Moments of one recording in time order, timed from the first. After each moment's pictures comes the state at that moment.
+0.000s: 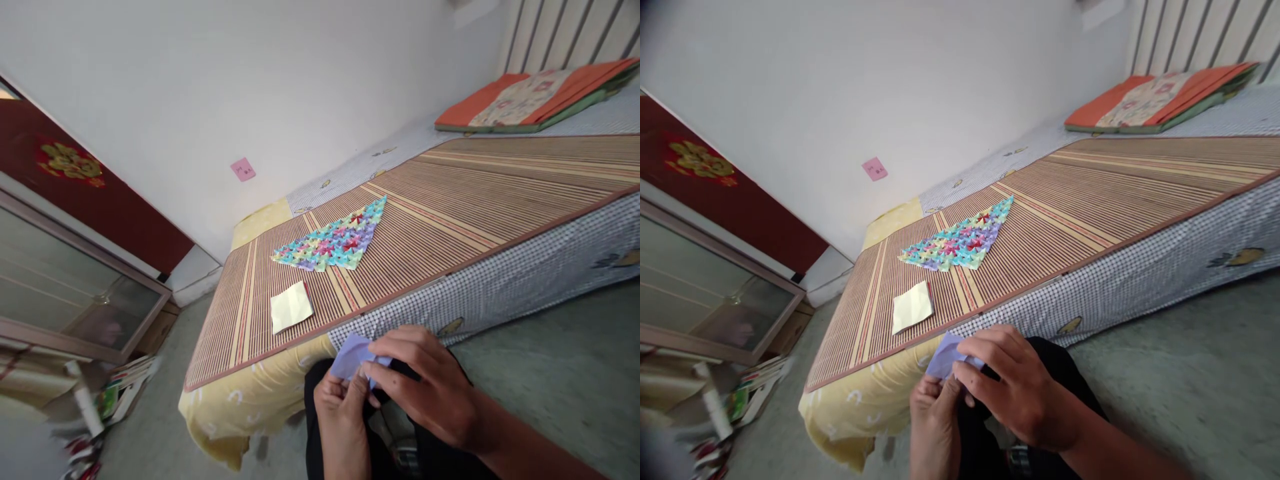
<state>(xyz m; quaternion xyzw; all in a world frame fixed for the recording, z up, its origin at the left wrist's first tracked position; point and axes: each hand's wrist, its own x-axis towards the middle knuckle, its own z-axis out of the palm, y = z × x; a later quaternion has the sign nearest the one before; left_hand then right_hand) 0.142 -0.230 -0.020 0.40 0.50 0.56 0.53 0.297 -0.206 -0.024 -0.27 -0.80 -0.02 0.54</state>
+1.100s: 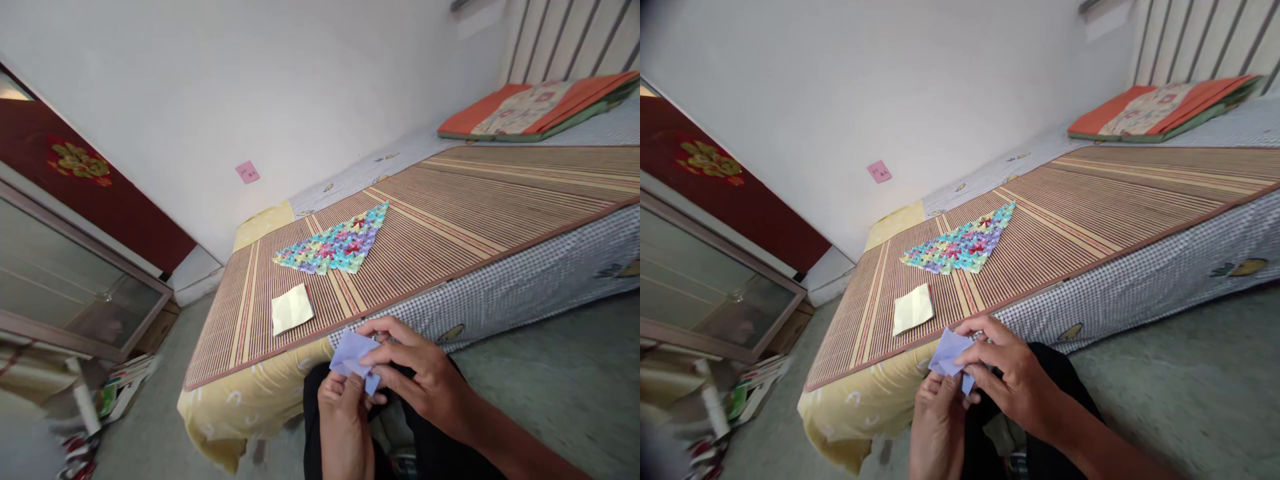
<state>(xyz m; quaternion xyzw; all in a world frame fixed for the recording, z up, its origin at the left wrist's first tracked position) 0.154 -0.226 -0.012 0.26 0.43 0.60 0.62 0.293 -0.196 -0.016 -0.29 -0.73 0.23 0.57</state>
